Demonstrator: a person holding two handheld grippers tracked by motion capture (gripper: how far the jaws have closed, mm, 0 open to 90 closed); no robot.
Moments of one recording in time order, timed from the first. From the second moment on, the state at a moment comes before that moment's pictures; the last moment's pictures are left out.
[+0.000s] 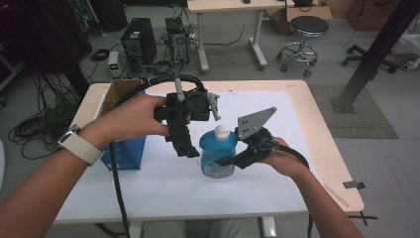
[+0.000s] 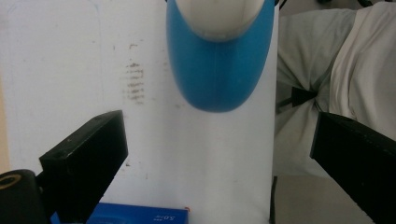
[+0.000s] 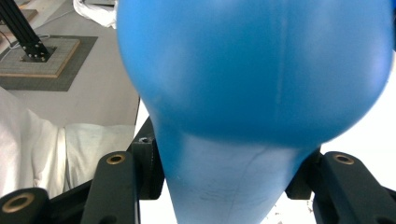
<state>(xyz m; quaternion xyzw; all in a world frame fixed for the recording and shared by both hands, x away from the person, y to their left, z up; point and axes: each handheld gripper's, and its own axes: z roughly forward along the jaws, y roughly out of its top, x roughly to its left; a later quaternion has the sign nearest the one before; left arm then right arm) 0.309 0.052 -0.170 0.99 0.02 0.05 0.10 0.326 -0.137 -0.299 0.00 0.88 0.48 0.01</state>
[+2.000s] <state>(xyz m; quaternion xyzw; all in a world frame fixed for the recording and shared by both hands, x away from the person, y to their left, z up) 0.322 0.028 -0.200 1.00 0.01 0.03 0.09 0.330 -0.111 -0.301 -0.02 0.88 0.47 0.00</state>
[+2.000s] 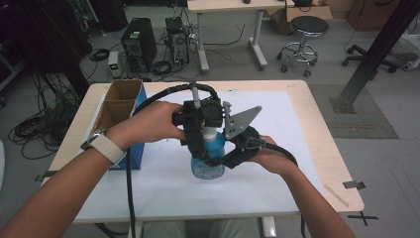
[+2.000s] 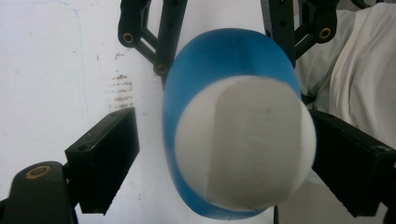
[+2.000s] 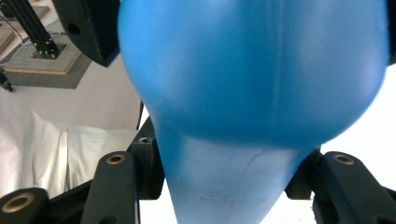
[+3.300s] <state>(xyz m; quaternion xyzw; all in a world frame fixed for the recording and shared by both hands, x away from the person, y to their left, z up) 0.321 0.025 -0.205 1.00 0.00 0.01 0.09 0.328 -0.108 -0.303 -0.03 0.88 0.47 0.00</state>
